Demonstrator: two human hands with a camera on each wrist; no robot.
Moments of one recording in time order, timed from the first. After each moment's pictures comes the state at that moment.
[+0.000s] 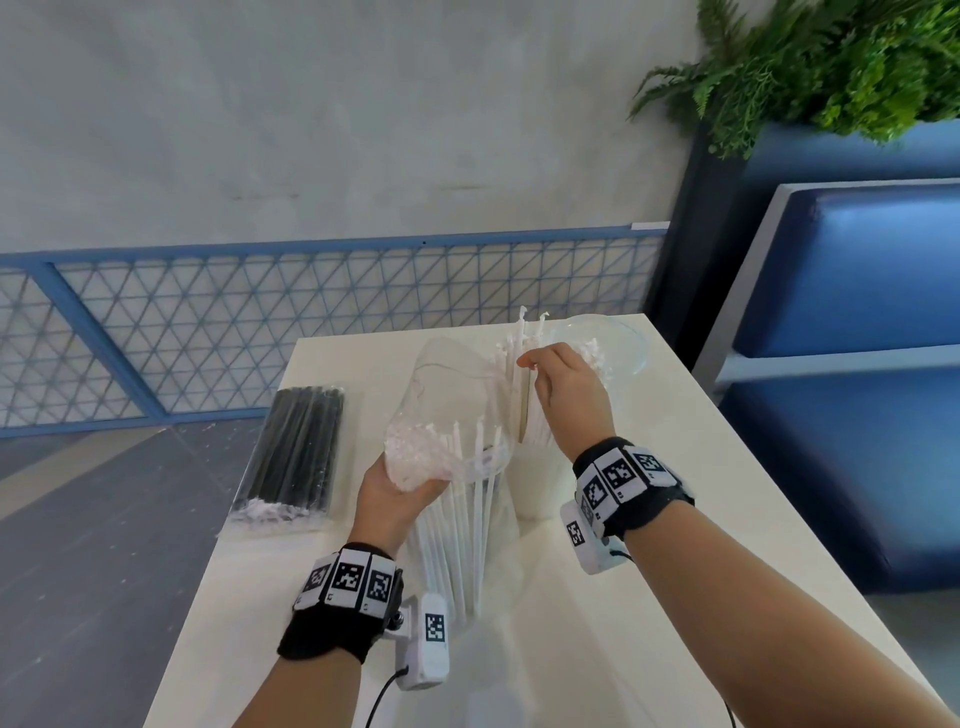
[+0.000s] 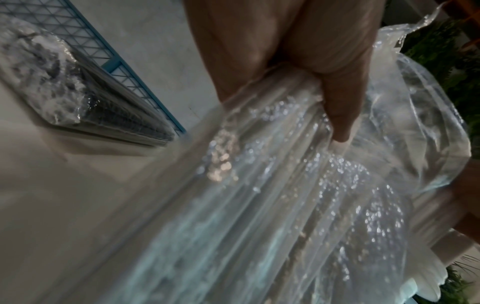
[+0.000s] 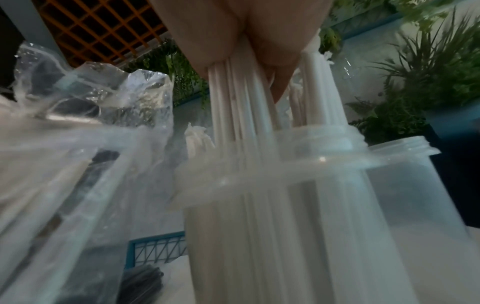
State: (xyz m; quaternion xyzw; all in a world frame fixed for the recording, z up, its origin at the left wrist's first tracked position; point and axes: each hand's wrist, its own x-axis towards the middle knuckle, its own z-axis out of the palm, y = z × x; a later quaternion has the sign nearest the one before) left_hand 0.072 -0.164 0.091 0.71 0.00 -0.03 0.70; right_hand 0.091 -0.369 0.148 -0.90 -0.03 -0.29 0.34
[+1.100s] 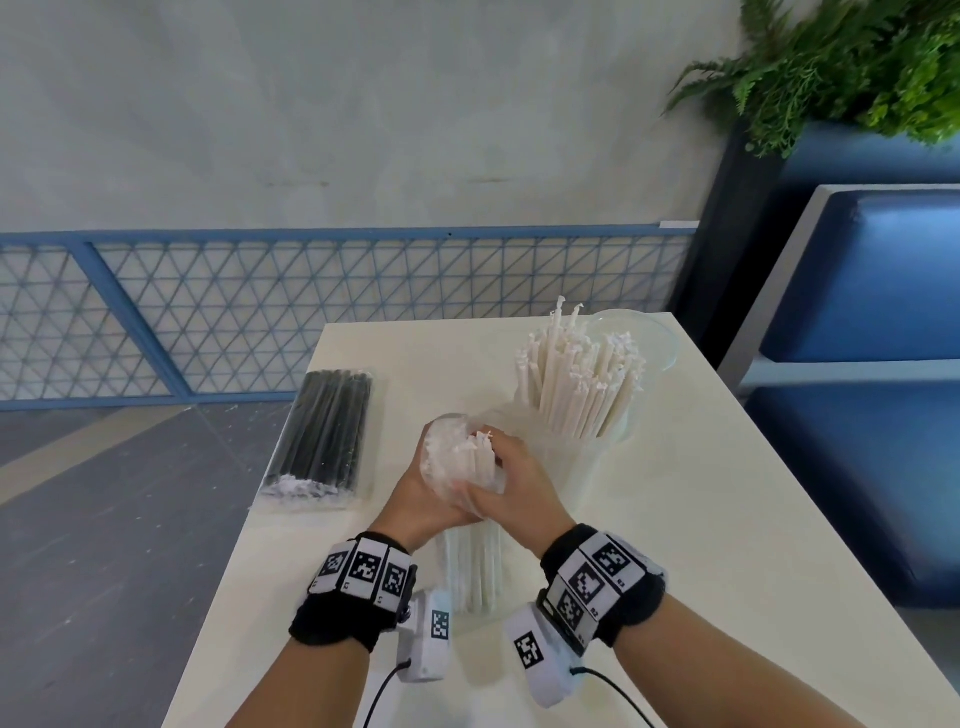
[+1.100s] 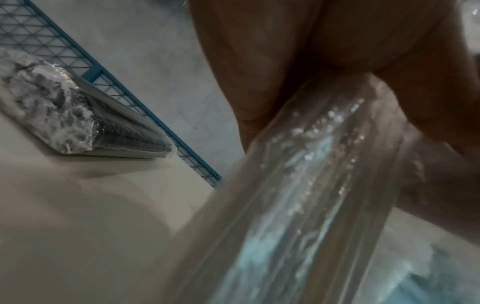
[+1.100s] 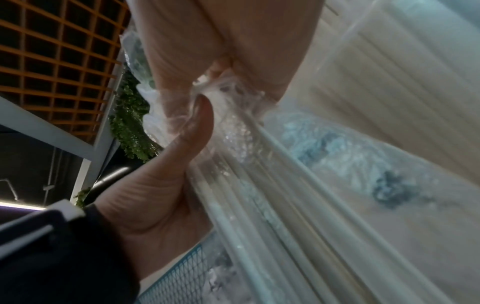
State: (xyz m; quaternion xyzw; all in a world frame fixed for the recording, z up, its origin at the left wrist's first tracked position) left_hand 0.063 -0.152 0.093 0.72 -0.15 -0.13 0.67; right_hand 0.030 -0.283 0.112 -0.83 -0.07 -0.07 0.55
